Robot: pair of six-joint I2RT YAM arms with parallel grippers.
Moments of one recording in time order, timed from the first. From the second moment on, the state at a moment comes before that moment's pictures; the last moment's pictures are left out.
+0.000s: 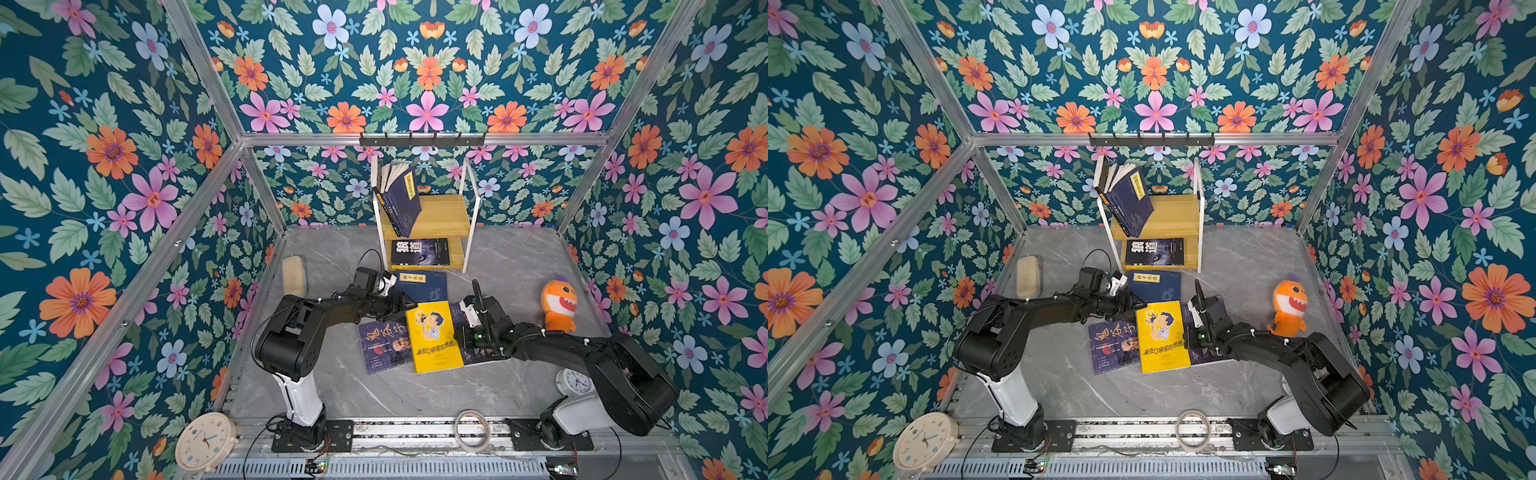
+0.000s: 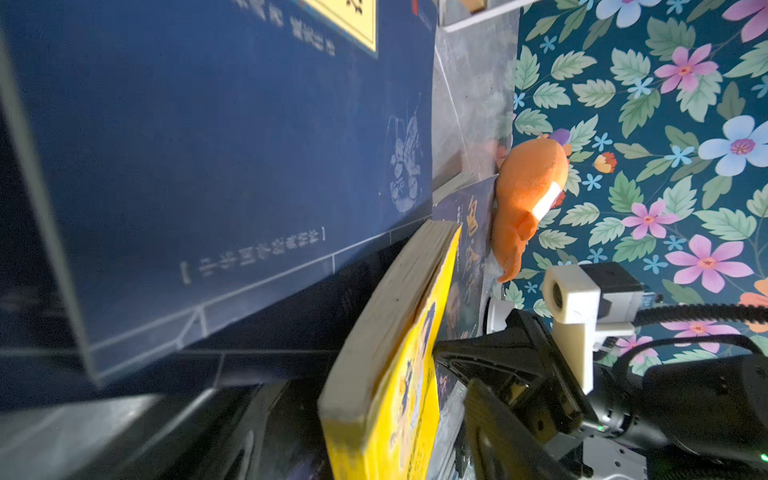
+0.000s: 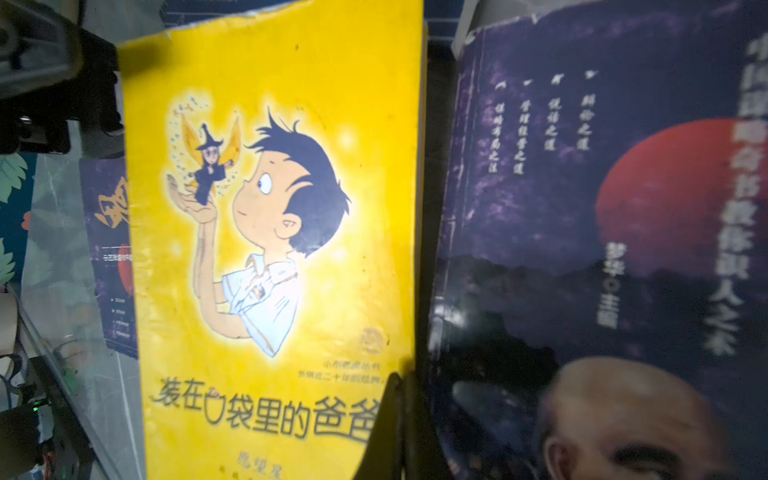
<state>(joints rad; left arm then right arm) -0.42 1.81 0.89 0.08 0.77 -0.67 0.57 1.47 0.56 -0.01 -0.26 0.50</state>
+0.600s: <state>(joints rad) -0.46 1.77 0.96 0.01 0.77 -0.62 0.58 1.41 0.55 0.02 -0.27 0.51</state>
